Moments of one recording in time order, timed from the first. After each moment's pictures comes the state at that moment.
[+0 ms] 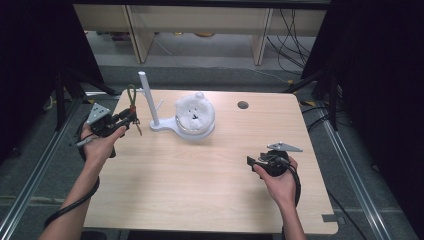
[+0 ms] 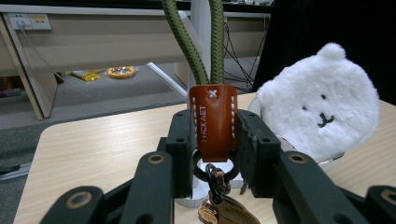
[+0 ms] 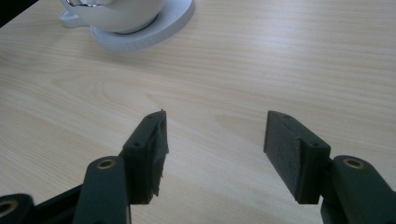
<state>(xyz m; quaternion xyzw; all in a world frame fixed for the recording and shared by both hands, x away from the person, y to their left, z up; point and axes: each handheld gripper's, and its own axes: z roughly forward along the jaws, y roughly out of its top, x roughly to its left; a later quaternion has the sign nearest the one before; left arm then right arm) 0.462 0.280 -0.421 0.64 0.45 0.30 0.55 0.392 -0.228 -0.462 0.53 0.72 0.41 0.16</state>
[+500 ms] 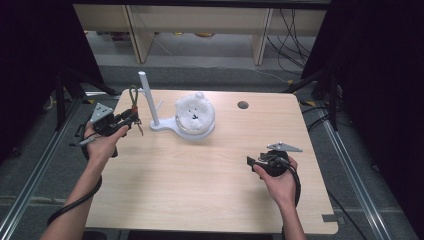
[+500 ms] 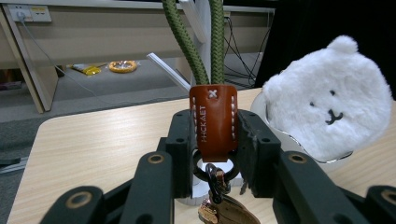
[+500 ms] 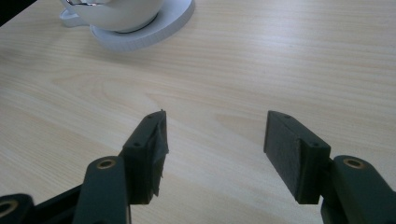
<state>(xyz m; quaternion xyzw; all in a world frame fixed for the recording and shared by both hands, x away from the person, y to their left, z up) 0.470 0.276 -0.428 0.65 0.45 0.29 0.54 0.392 -0.228 -0.462 0.53 0.73 0.41 0.16</state>
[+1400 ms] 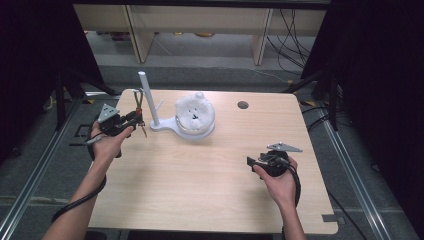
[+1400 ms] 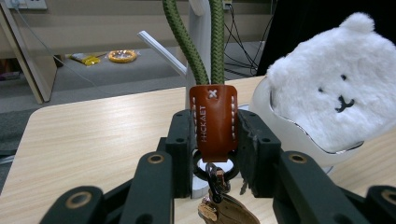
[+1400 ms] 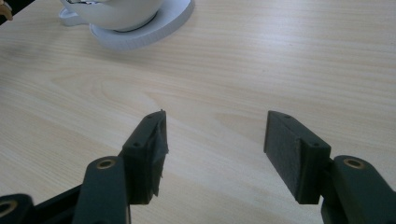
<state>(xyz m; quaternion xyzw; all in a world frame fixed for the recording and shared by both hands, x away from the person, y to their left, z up) 0.479 0.267 -0.439 0.66 0.46 0.29 0.52 0.390 -0.226 -0.463 0.54 0.72 0.41 0.15</state>
